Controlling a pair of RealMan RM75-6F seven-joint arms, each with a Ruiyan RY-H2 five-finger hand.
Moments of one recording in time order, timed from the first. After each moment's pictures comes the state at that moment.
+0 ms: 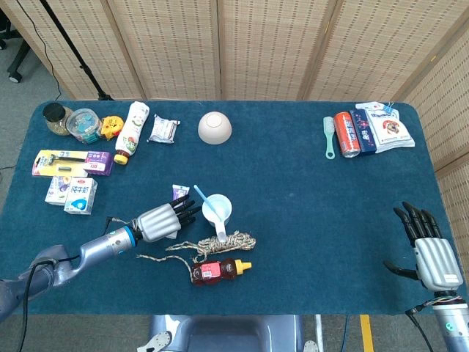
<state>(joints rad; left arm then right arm) -0.87 -1.65 0.20 -0.82 1.90 1.05 0.00 0.12 -1.13 0.04 -1.53 -1.55 1.46 0.19</state>
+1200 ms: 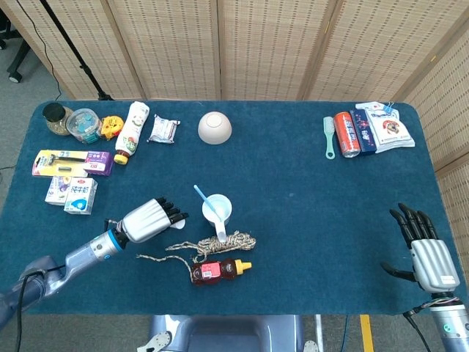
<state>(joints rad) -0.75 -1.66 0.17 -0.76 1.87 1.43 -0.21 0.12 -1.13 0.04 -1.55 -1.57 1.46 0.18</state>
